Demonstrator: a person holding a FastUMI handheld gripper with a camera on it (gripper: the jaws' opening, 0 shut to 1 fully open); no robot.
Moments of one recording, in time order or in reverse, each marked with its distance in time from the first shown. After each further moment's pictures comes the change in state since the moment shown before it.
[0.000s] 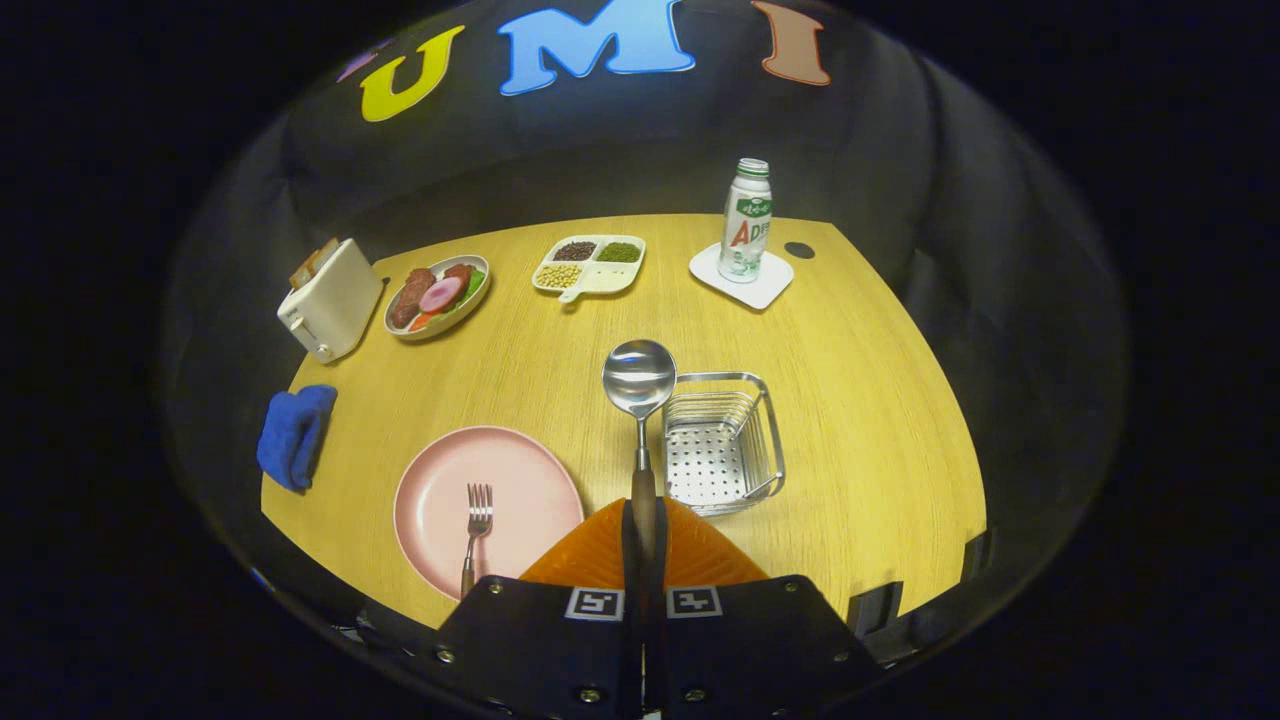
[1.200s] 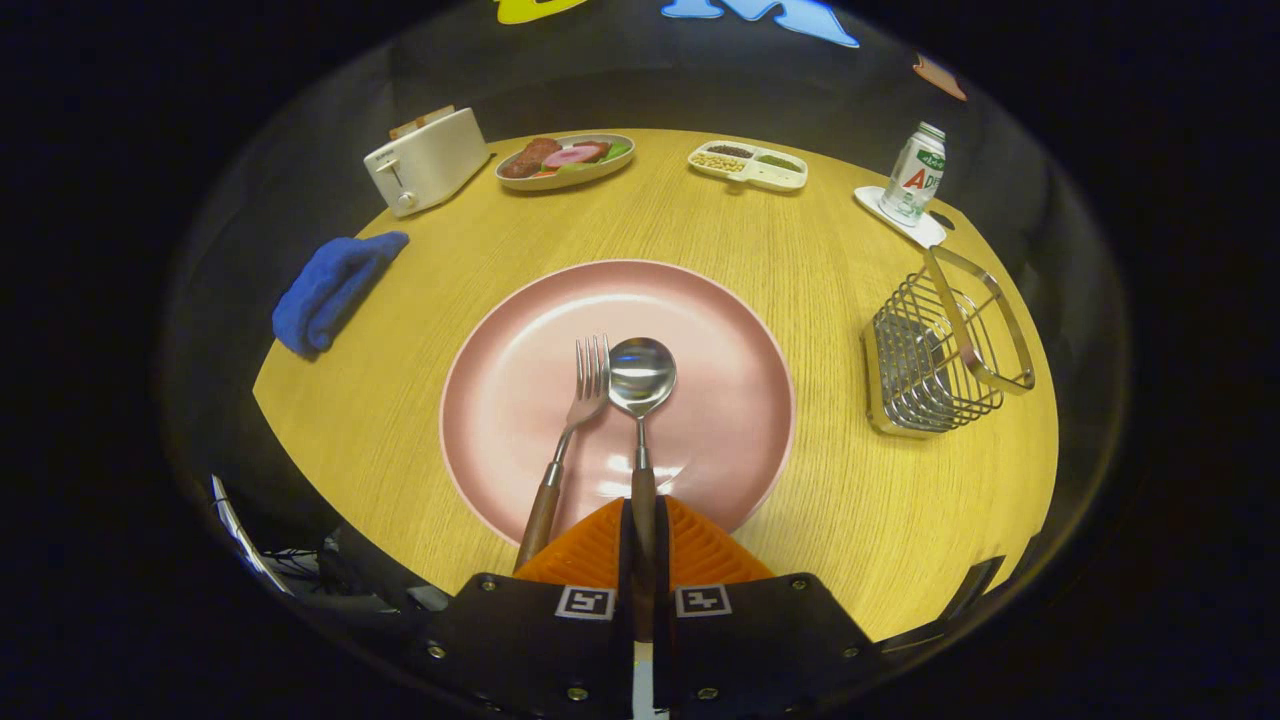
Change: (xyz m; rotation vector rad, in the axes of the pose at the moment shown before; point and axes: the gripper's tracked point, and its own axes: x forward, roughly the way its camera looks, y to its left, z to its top) arm 0.054 0.116 -0.120 -0.234 0.152 0.109
